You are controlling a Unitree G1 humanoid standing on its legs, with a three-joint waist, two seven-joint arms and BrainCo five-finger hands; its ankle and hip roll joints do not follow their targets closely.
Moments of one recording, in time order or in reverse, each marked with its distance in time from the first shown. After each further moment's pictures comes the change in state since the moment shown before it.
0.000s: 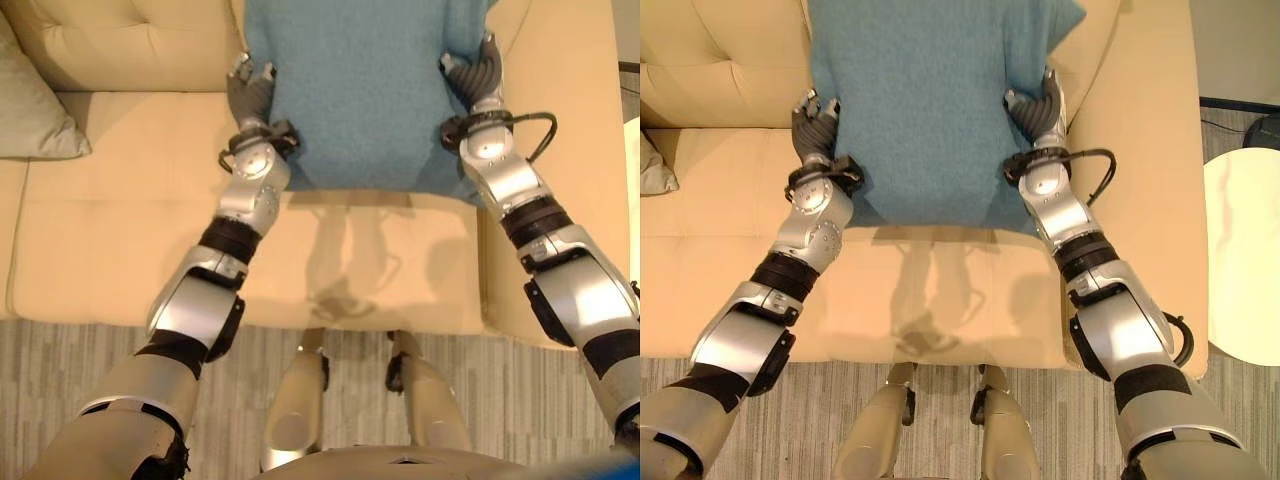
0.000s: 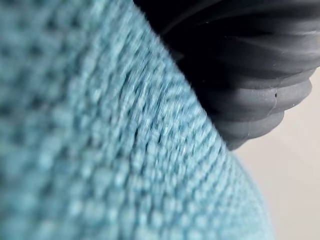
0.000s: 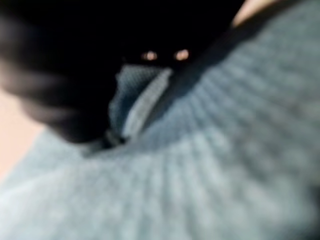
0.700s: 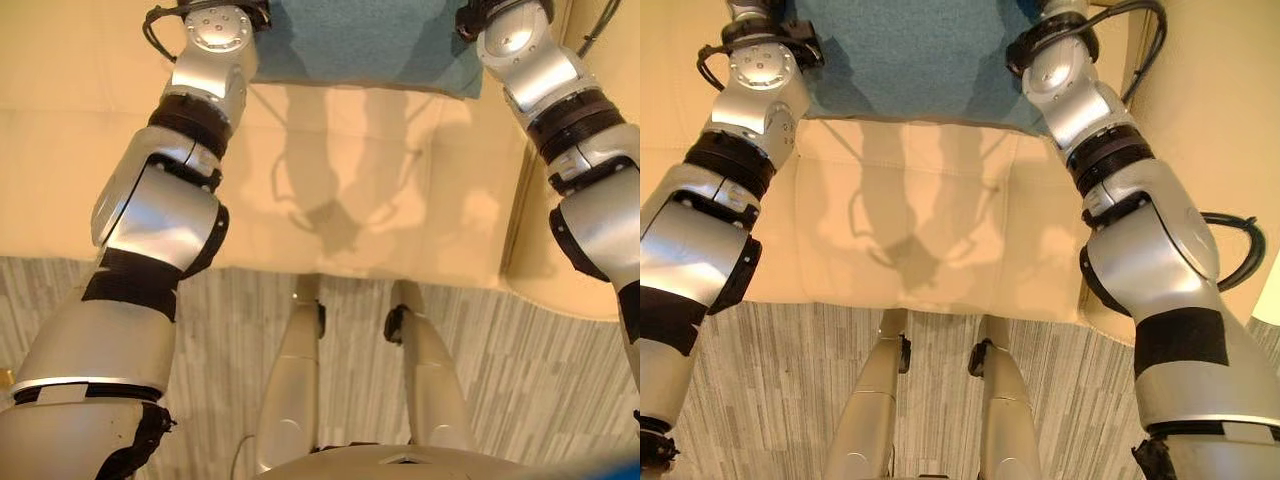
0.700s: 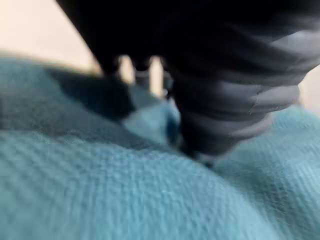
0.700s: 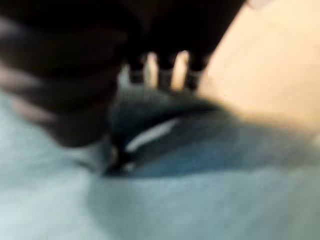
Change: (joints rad) left arm -0.624 0.099 -0.287 0.520 0.061 0.082 -0.055; right arm -0.504 -0.114 0.356 0.383 0.098 -0.011 0.064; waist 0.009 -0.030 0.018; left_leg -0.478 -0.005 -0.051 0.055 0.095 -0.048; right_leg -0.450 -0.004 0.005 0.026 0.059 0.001
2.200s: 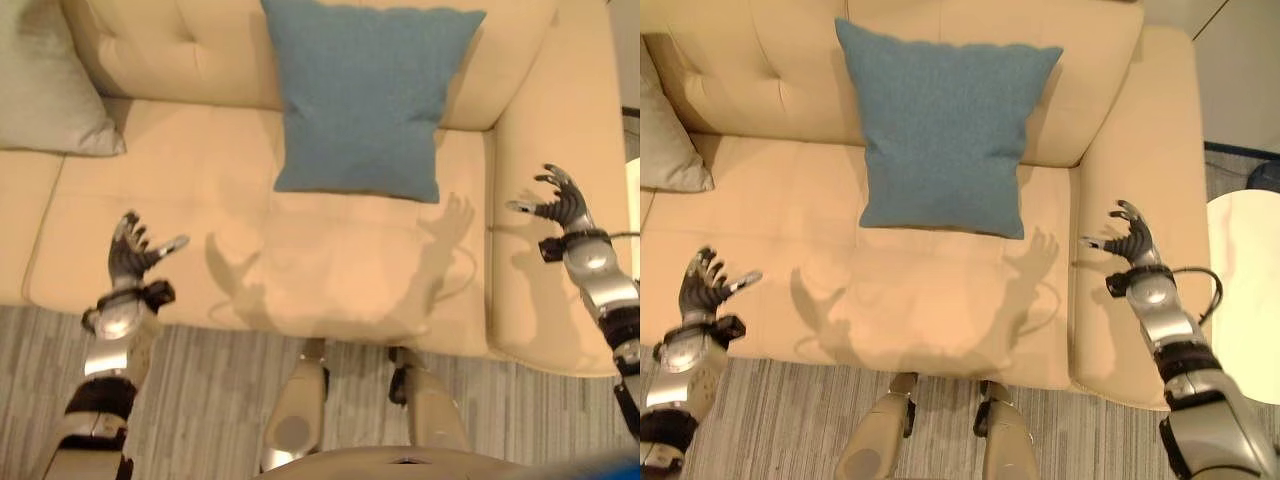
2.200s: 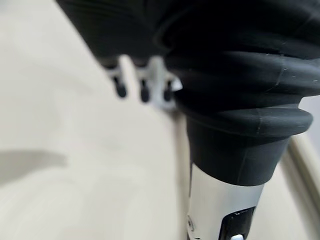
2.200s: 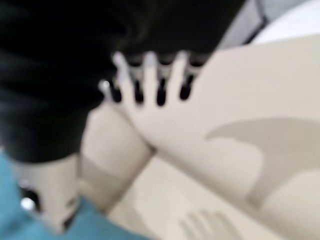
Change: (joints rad) left arm 1.699 0.131 0.624 -0.634 0.102 -0.020 -0.307; right arm 1.378 -0.172 -0.598 -0.441 -0.163 -0.018 0.295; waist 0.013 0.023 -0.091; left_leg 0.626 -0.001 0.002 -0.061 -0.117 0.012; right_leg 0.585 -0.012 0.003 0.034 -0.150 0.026
